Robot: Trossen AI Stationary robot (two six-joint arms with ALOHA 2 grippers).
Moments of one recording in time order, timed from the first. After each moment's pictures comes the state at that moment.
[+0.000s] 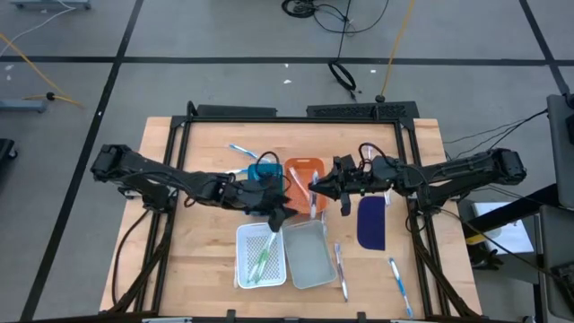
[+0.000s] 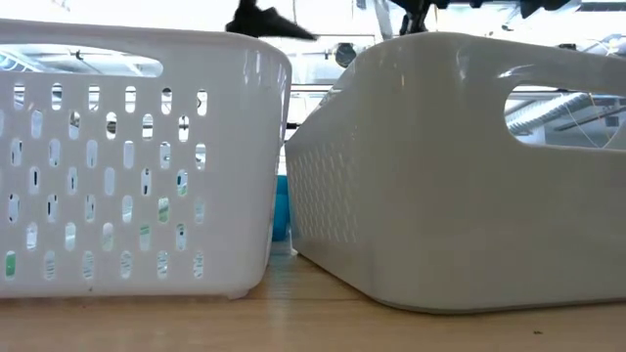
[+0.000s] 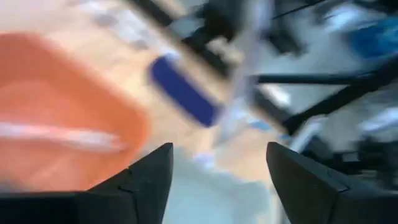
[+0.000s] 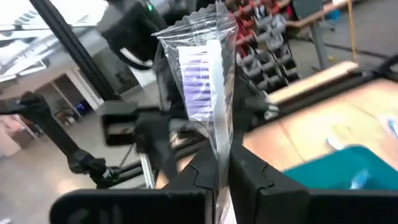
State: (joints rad) left arm -0.21 1.51 1.17 -0.13 -0.20 -0.77; right arm 0.06 1.17 0.80 0.44 -0.02 0.48
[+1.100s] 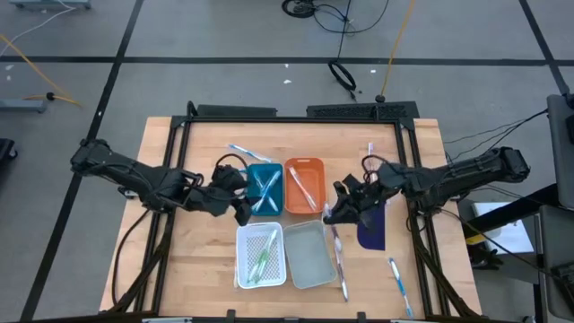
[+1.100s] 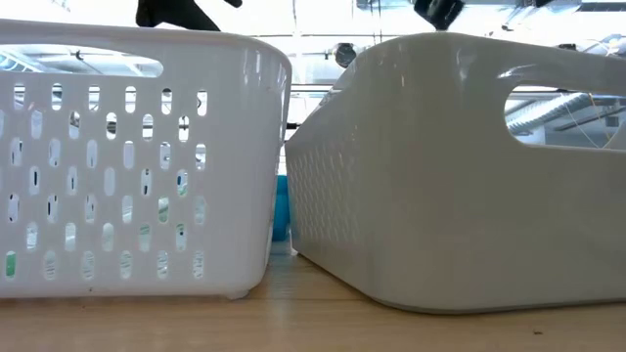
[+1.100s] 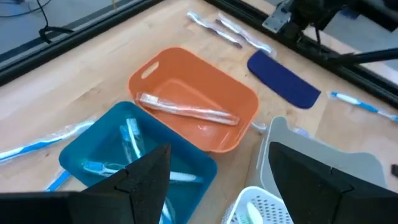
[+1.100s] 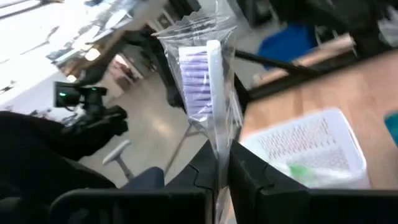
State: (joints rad) left arm -0.34 1.26 1.15 -0.64 -0.57 -0.78; right arm 0.15 1.09 0.80 0.31 -0.37 0.61
